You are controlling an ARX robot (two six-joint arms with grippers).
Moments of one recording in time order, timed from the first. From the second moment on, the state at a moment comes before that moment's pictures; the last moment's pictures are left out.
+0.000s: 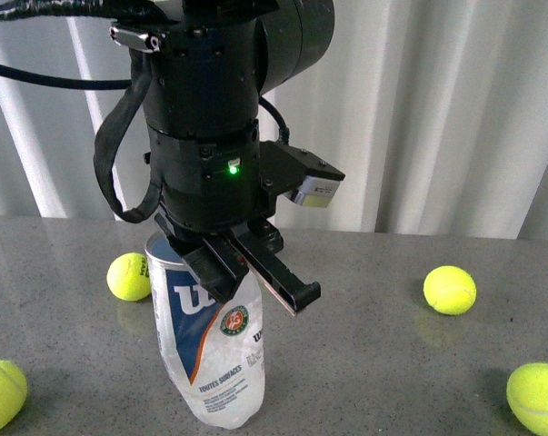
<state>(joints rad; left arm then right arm) -0.50 2.00 1.67 -0.95 -0.15 0.41 0.00 0.00 0.00 0.00 0.00 0.00</state>
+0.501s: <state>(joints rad) -0.54 2.01 1.71 -0.96 -0.07 0.29 0.00 0.00 0.00 0.00 0.00 0.00</state>
